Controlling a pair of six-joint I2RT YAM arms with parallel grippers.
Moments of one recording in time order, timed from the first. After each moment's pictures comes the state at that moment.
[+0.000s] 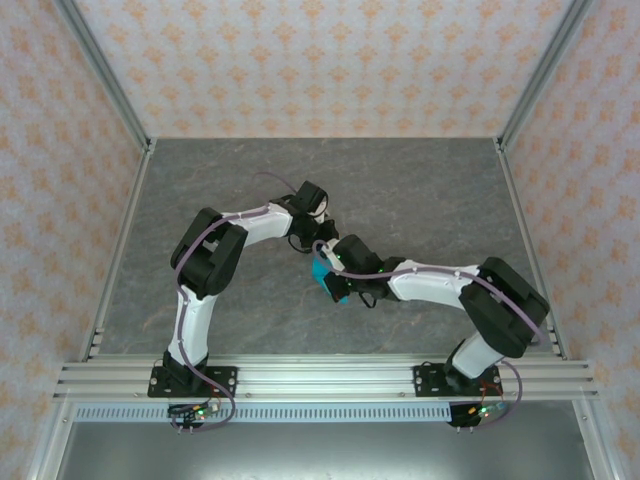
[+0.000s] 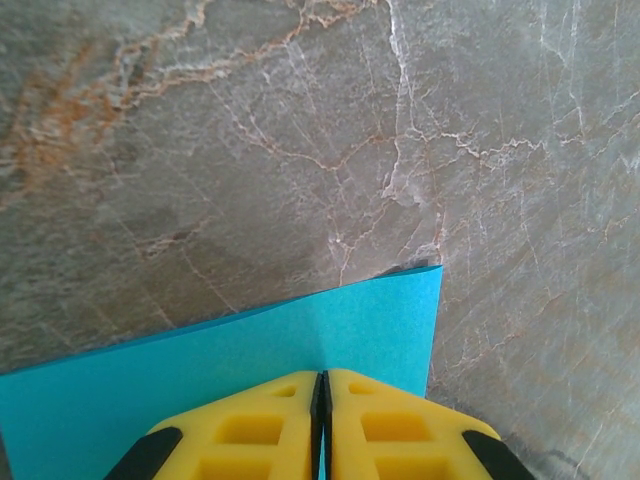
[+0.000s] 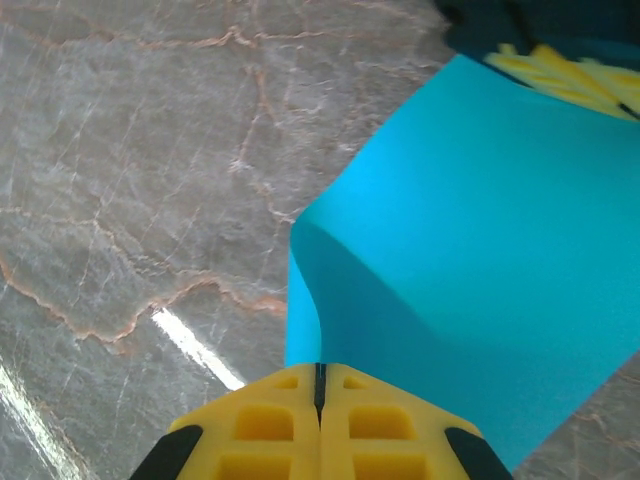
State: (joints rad) left arm -0.52 2.12 1.40 -0.39 0.43 -0.69; right arm 0.82 1.57 0.77 -0.11 -0.12 0.23
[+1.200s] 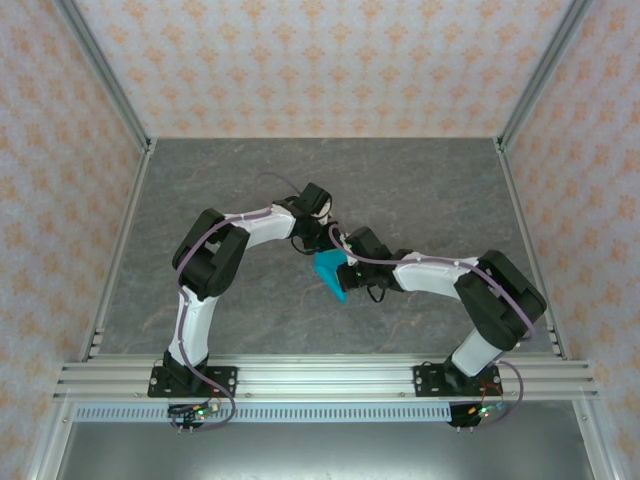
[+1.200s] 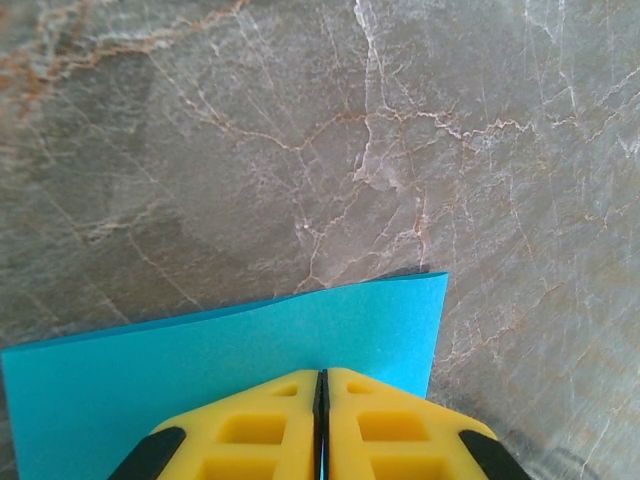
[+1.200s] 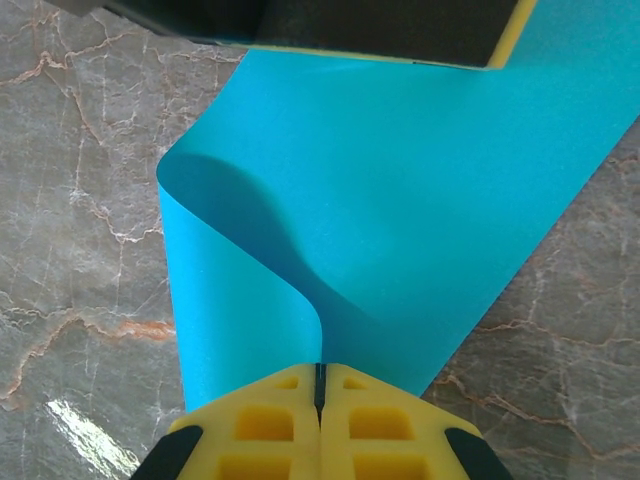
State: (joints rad) left arm -0.54 2.12 1.41 -0.39 0.41 -0.69; right arm 0.71 1.61 0.76 -0.14 -0.14 0.36
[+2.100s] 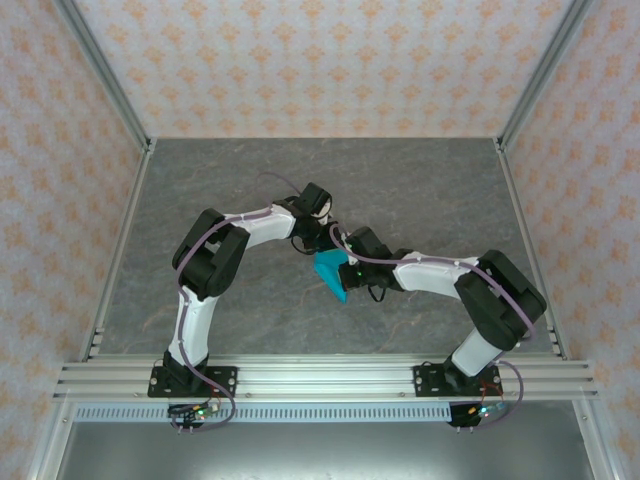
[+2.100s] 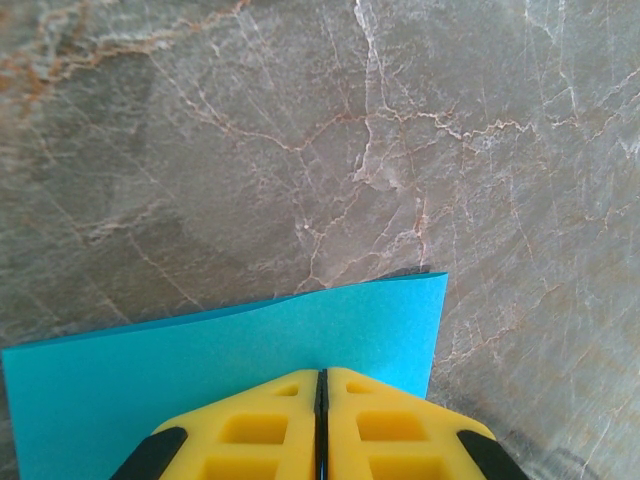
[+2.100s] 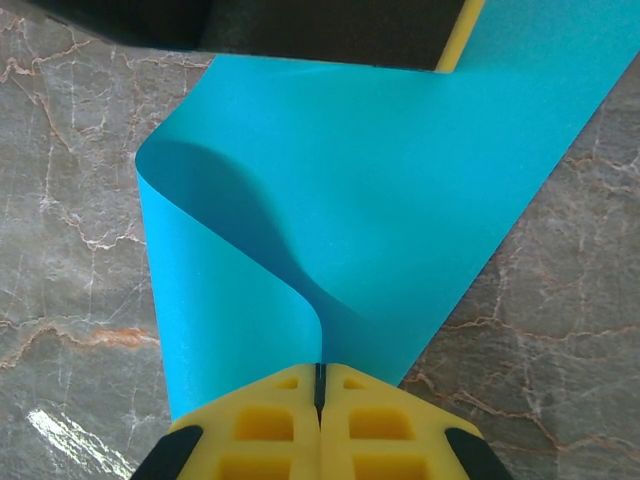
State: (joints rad) left arm -0.54 2.12 1.41 -0.39 0.40 -0.69; right arm 0.71 1.61 0.77 -0.15 -0.11 0.37
